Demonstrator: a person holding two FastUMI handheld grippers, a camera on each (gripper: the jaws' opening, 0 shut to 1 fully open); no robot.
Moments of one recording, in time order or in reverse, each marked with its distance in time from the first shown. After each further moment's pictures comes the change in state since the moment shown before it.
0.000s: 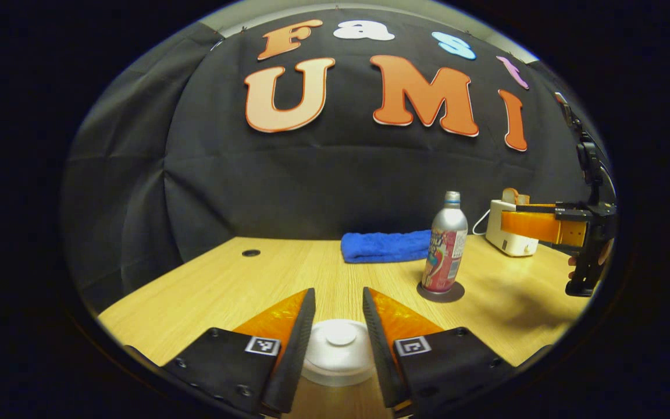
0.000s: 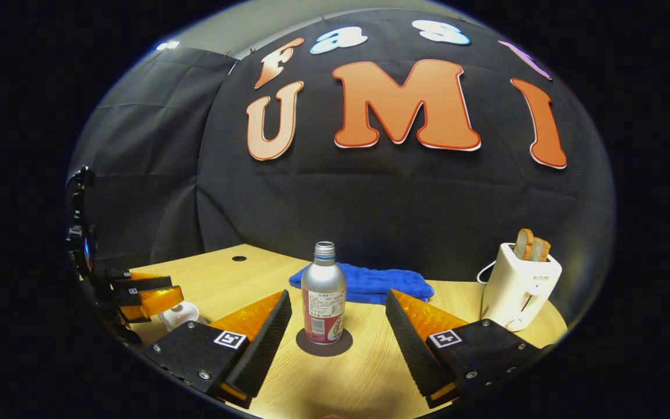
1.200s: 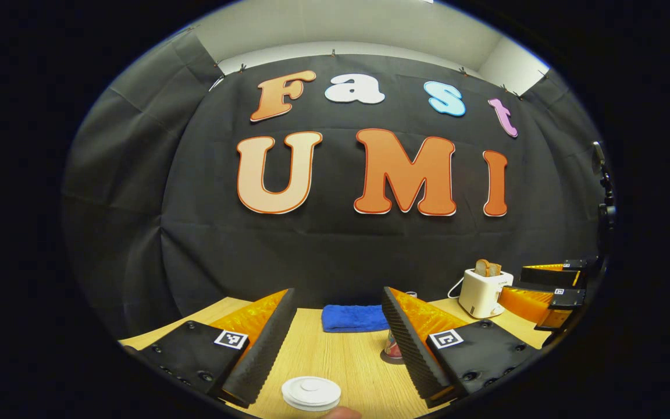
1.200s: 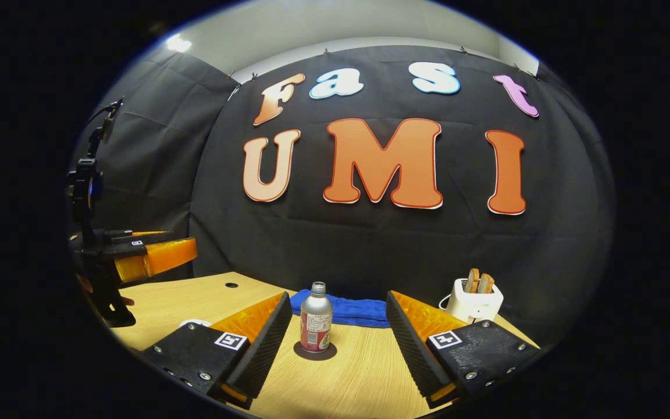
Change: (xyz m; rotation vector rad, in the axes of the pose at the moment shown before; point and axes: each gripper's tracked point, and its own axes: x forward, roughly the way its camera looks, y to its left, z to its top) left arm -0.052 -0.027 0.139 -0.031 -0.263 -0.037; right arm -0.094 0.003 0.065 -0.046 -0.162 -0.124
